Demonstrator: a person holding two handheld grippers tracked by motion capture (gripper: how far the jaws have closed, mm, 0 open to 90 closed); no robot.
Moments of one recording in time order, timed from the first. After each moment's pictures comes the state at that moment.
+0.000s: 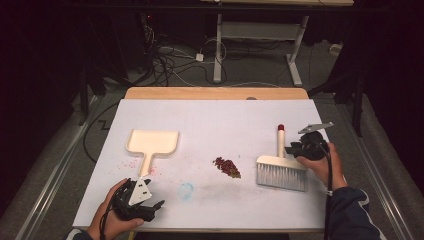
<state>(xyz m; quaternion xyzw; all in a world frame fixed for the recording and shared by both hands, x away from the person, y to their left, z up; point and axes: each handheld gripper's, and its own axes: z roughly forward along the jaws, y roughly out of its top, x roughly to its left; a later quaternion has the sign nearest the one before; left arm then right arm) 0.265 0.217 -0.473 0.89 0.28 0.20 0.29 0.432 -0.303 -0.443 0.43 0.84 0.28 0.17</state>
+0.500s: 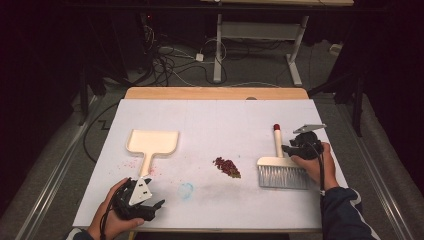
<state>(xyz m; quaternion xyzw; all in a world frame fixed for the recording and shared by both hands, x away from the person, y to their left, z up) 0.265 0.217 -0.470 0.89 0.28 0.21 0.30 0.435 -0.295 -0.451 0.45 0.82 0.28 0.22</state>
